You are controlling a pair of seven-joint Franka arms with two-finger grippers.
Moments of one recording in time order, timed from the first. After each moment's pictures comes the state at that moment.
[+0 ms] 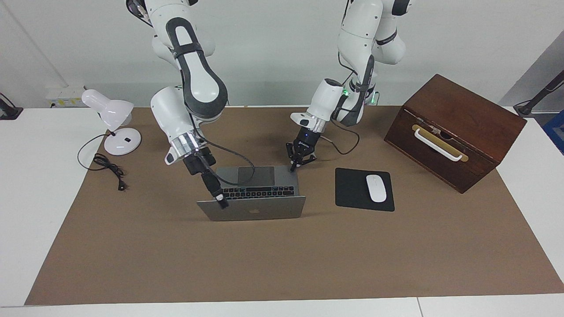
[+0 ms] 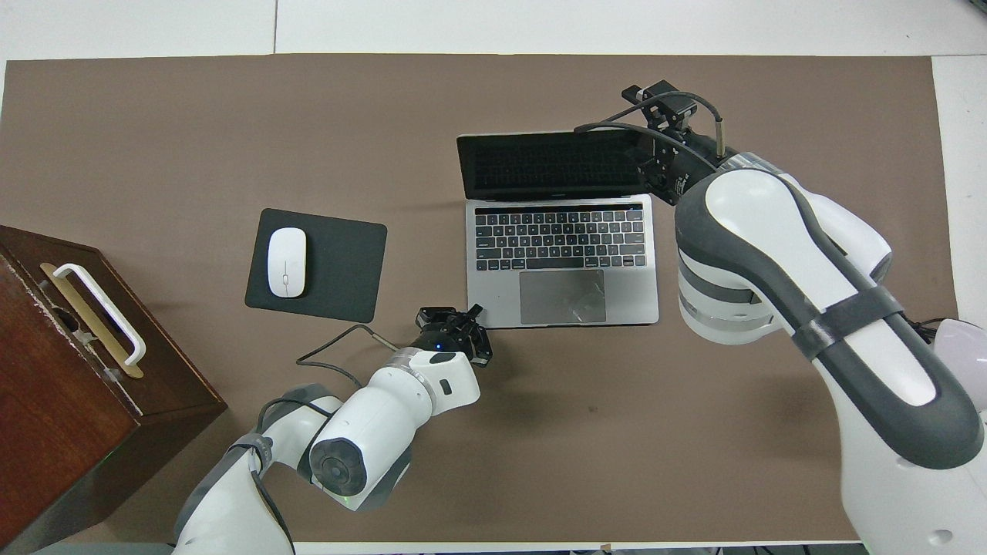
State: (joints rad) left arm -0.63 0.26 -0.10 -2.51 -0.06 3.49 -0.02; right arm 0.07 0.29 0.29 -1.88 1.45 3.00 0.05
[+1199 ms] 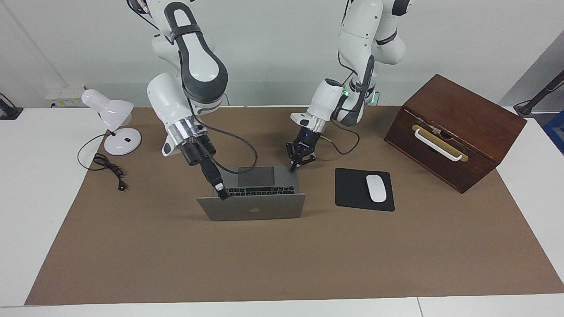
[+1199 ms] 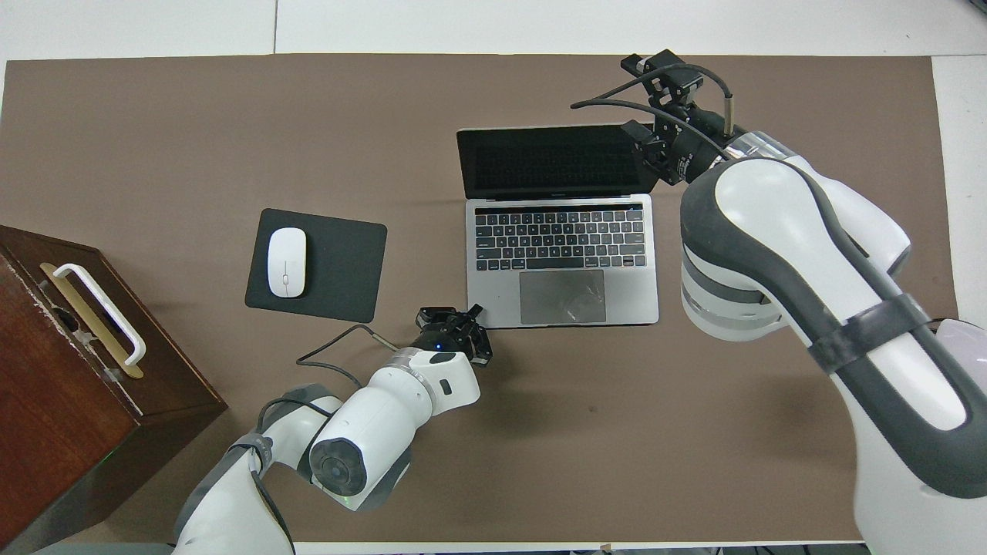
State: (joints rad) left arm -0.63 0.26 -0.10 -2.51 -0.06 3.49 -0.02; right arm 0.08 0.21 0.29 -1.83 1.39 2.94 0.08
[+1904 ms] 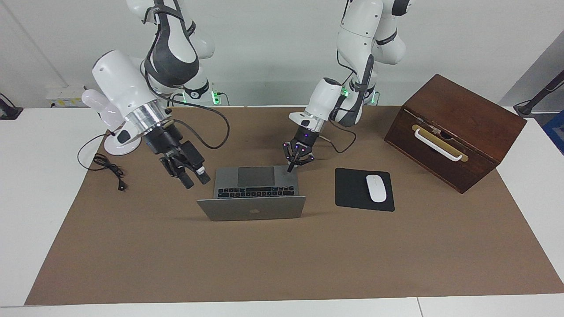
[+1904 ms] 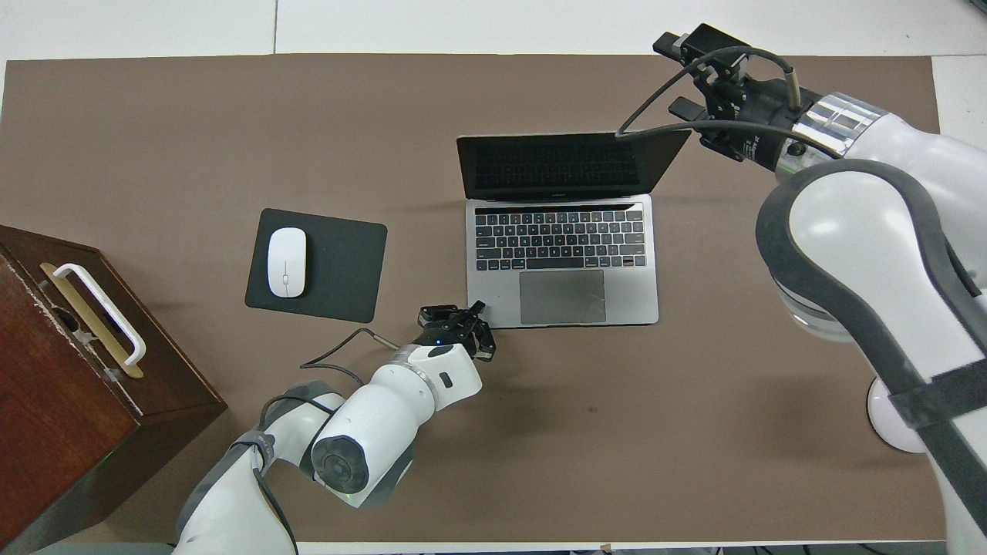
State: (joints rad) left arm -0.63 0.26 -0.10 -2.46 -0.06 3.49 -0.23; right arm -0.13 0.11 0.26 -1.85 0.70 2.52 0.15
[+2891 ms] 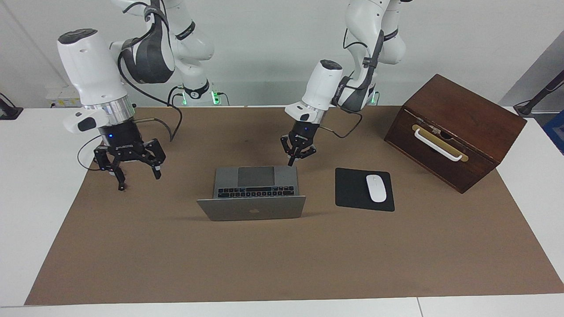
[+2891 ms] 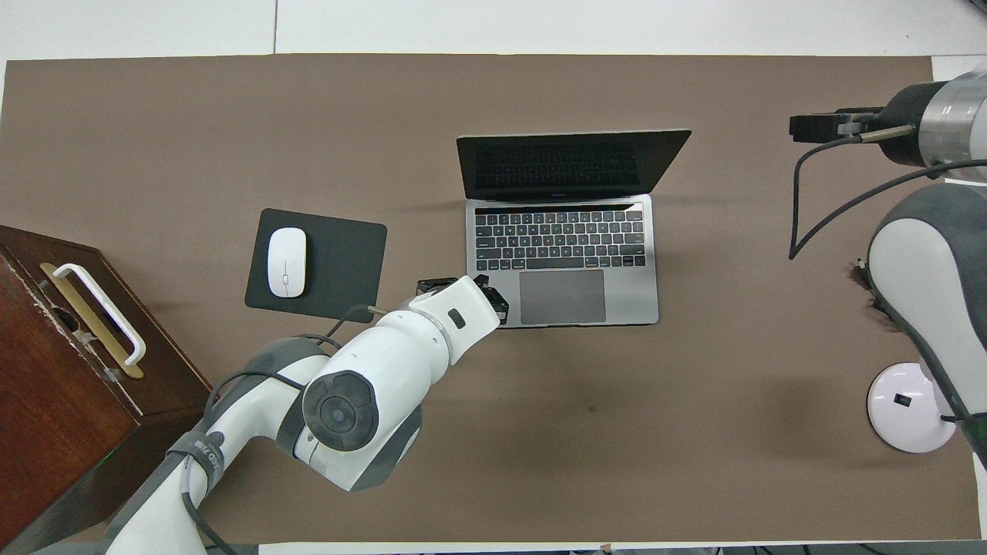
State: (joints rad) left arm -0.60 0.08 -0.10 -2.24 -0.06 2.85 -0.34; right arm -0.25 0.09 0.25 -1.78 0.02 2.29 -0.15
